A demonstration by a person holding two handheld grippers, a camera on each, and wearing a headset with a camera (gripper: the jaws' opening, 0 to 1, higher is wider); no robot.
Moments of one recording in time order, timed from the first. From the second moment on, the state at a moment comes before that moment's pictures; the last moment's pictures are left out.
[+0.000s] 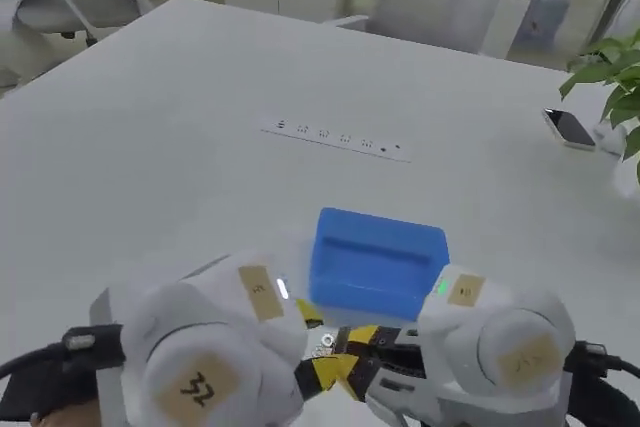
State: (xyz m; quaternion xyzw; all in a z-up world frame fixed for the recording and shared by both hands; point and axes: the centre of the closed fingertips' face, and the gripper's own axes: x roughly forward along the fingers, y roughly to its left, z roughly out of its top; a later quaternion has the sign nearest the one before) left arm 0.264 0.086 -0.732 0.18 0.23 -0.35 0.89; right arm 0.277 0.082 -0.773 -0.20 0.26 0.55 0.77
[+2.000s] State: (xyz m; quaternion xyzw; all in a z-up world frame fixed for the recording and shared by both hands) left arm 0.231 0.193 -0.779 0.17 0.29 -0.10 0.93; right arm 0.327 0.092 -0.756 -0.13 0.27 0.51 0.81
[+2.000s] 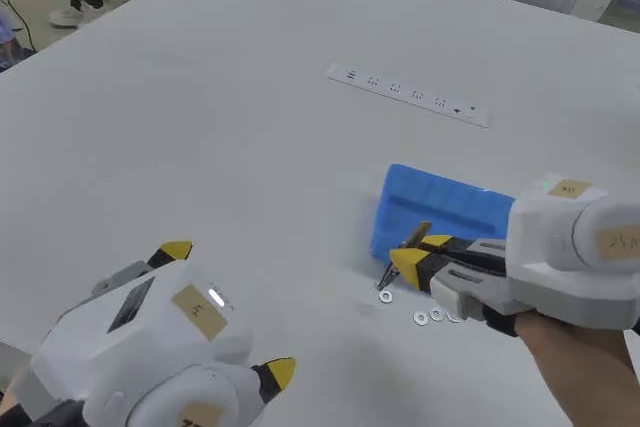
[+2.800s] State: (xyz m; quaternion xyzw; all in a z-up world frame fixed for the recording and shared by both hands) left arm 0.239 0.177 -0.752 0.07 0.22 -0.12 0.97; right arm 0.388 0.095 -0.742 -0.13 0.22 0.44 0.86
